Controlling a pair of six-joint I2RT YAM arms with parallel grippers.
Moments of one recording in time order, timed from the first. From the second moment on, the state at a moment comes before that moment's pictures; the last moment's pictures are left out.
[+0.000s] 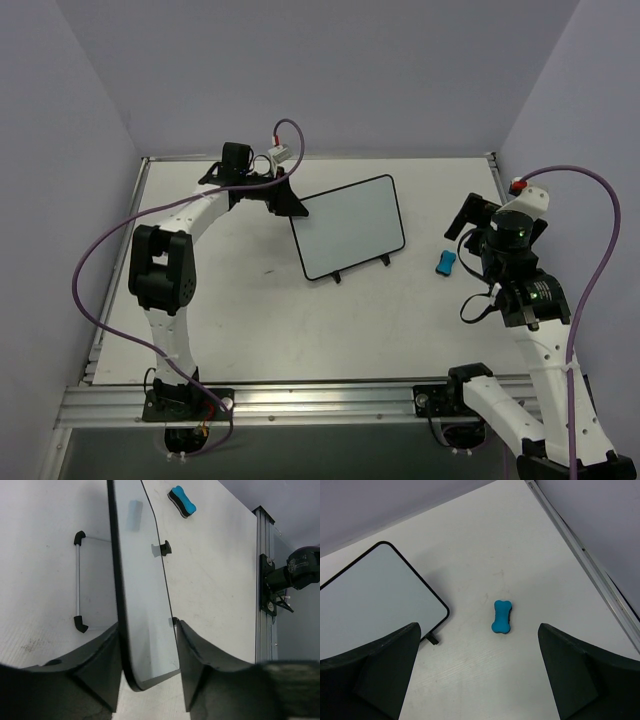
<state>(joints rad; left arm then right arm) -0.27 2.03 1.64 -0.31 1.11 0.06 0.17 0.83 1.06 -0.65 0.40 0.37</state>
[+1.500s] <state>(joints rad) -0.26 1.77 1.68 -0.44 0.60 -0.04 0.21 0.81 1.05 -0.66 0.40 0.33</state>
